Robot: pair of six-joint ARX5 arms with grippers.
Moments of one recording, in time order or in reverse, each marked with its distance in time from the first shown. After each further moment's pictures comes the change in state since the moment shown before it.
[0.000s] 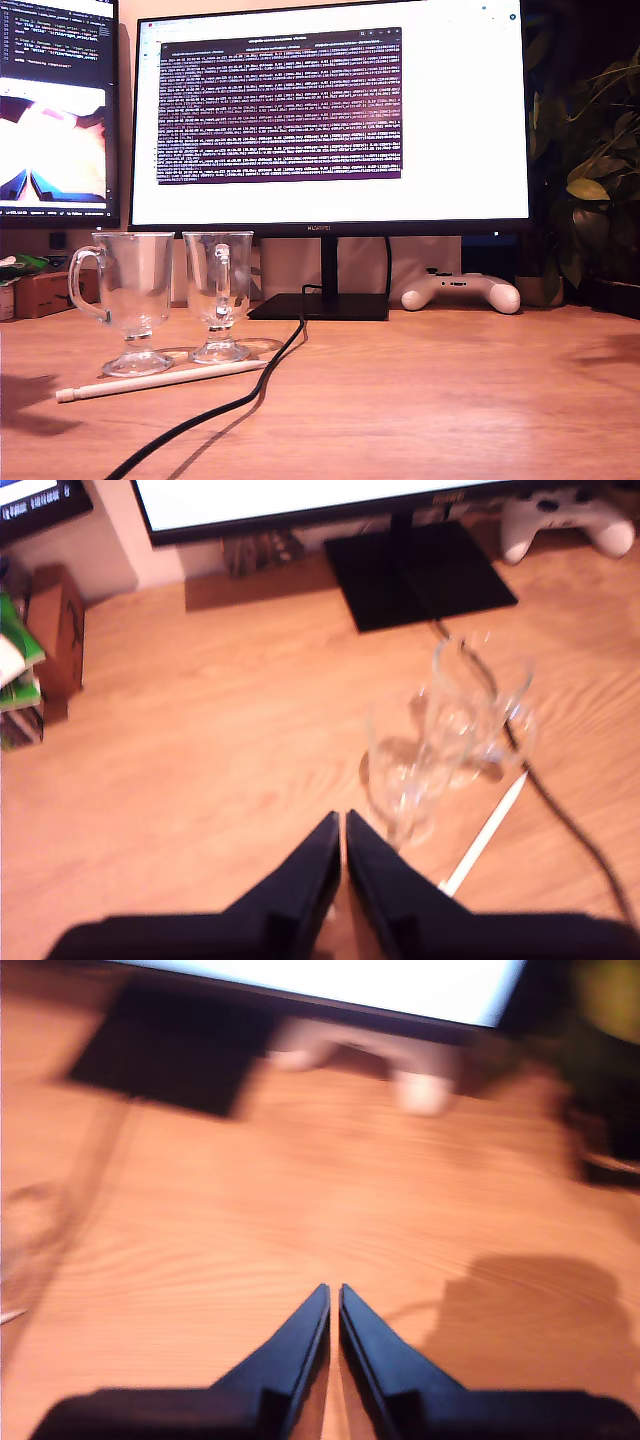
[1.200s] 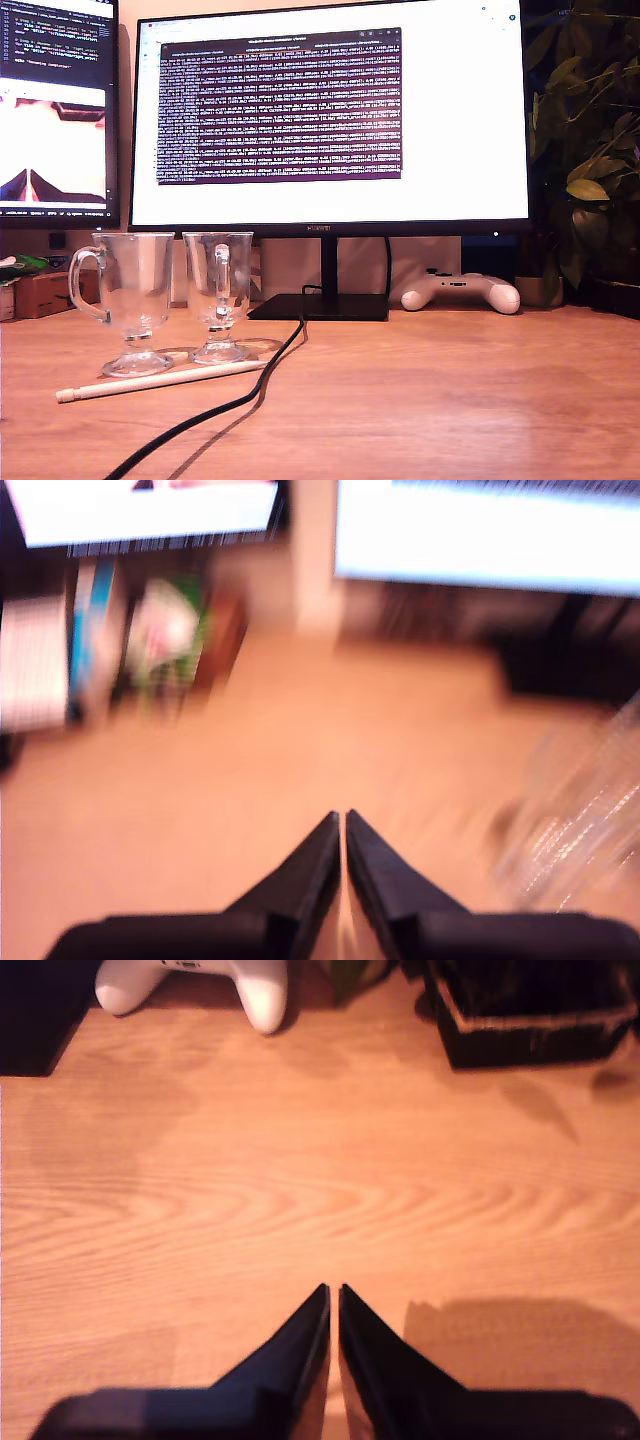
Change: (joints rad) left arm 0.111 -0.204 -0.420 0.397 -0.182 -0.178; right arm -0.223 -0.239 -0.584 0.498 -0.054 -0.052
